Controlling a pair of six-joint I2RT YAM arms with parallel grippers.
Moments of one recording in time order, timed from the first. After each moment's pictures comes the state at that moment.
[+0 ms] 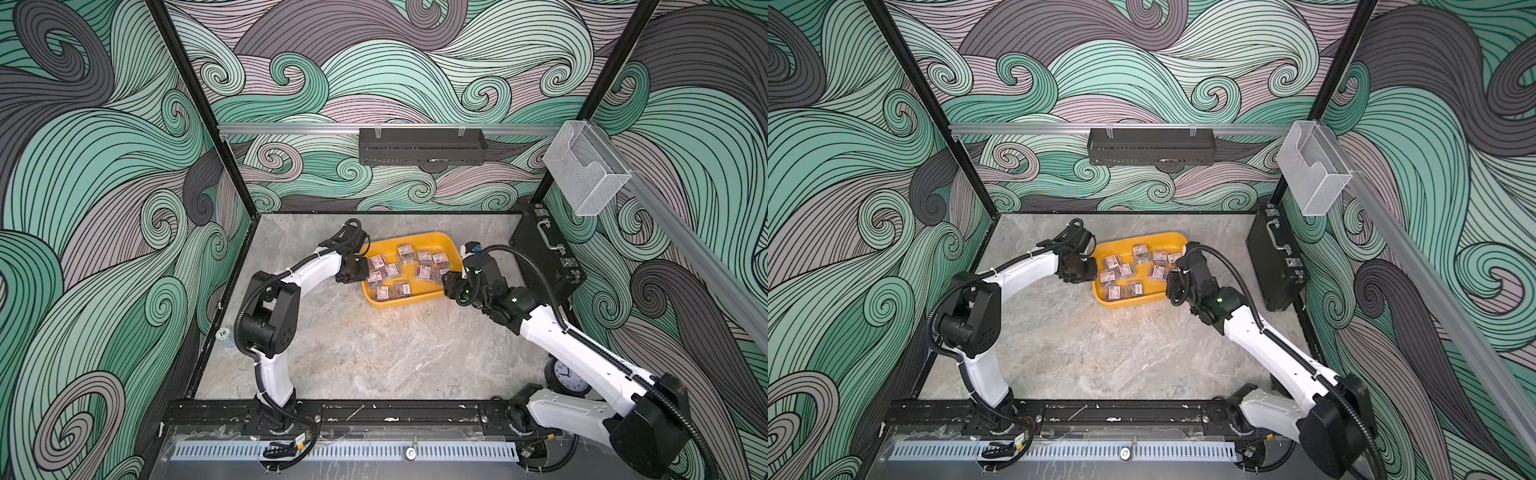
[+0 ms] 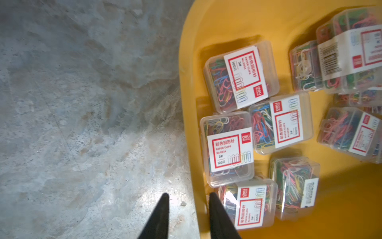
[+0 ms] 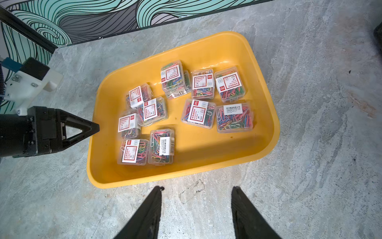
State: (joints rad) left arm -0.42 1.86 1.37 -0.68 0.00 -0.50; right arm 0.58 1.17 0.91 -0.47 0.20 0.50
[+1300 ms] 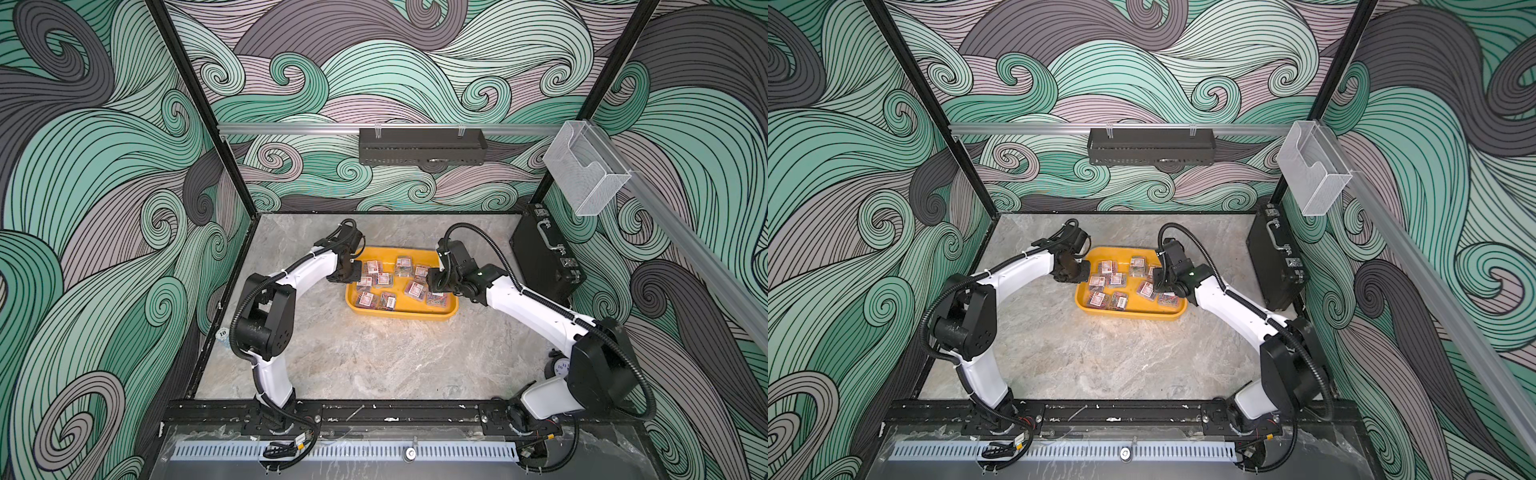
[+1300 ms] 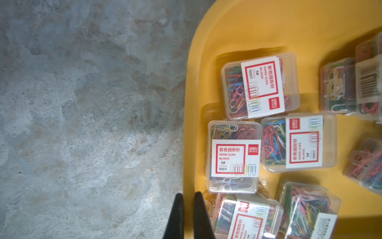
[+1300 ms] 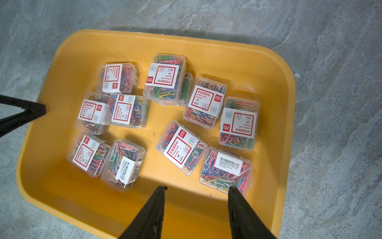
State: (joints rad) left arm -0.39 1.83 1.36 -0.75 -0.11 -0.32; right arm 0.57 1.51 1.10 -0.52 0.11 0.41
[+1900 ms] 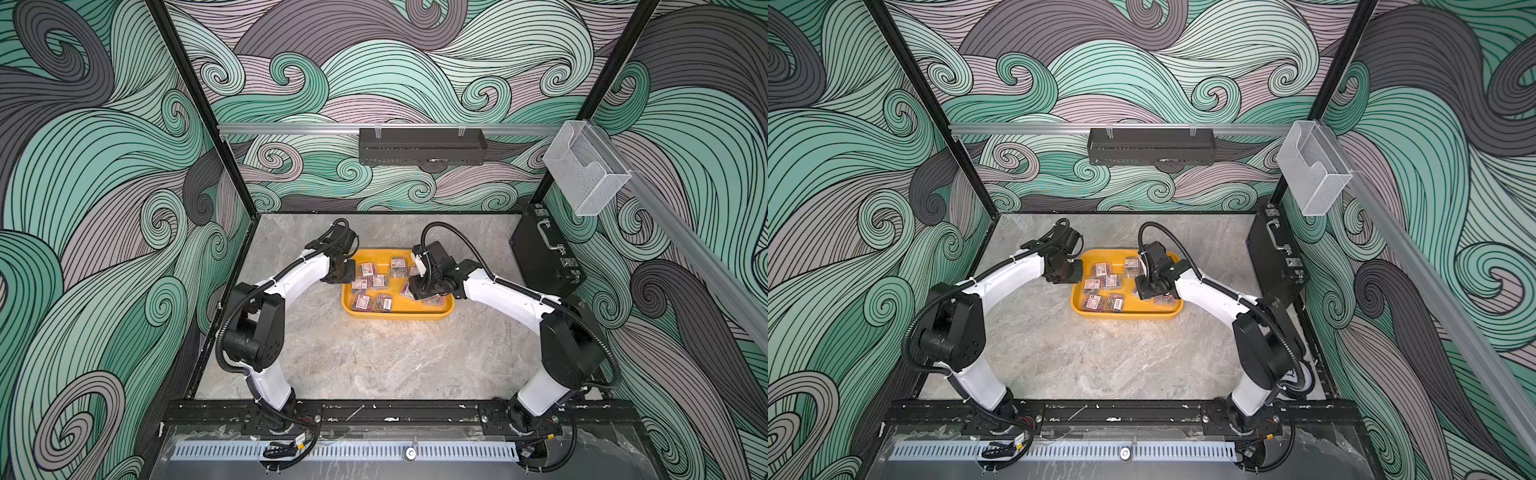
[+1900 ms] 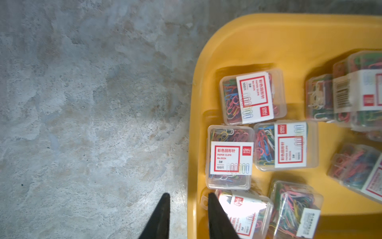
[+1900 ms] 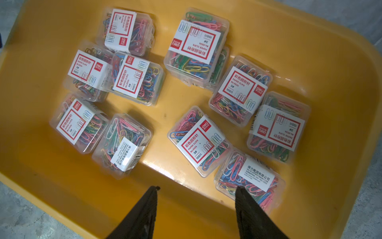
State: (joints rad) left arm -0.37 1.72 1.31 -0.76 -0.13 -0.35; right arm 0.63 1.68 1.20 -0.56 0.02 0.19
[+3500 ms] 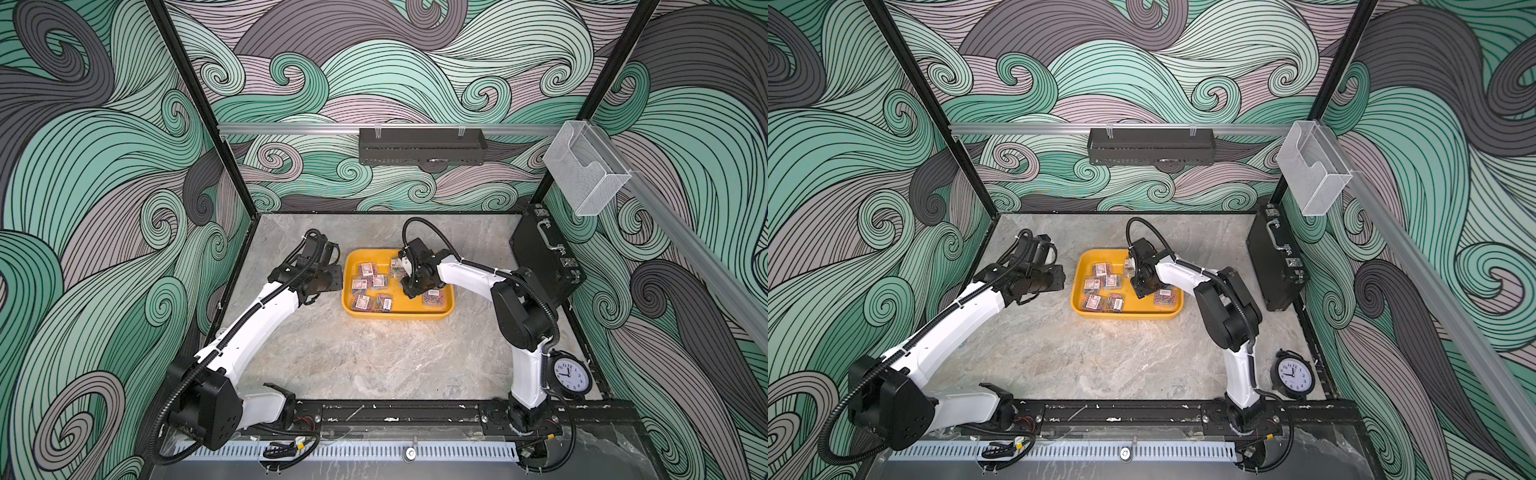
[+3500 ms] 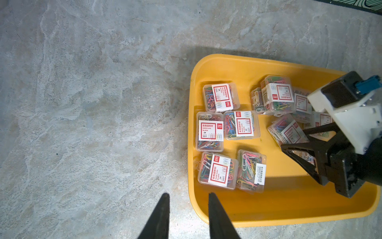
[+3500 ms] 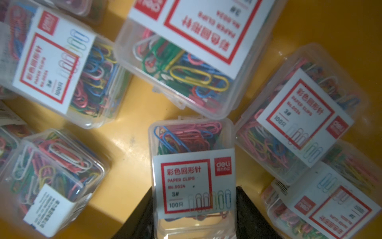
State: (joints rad) left arm -0.37 1.28 1.08 -0.72 -0.10 -0.40; right arm 0.61 2.00 1.42 -0.64 0.00 0.06
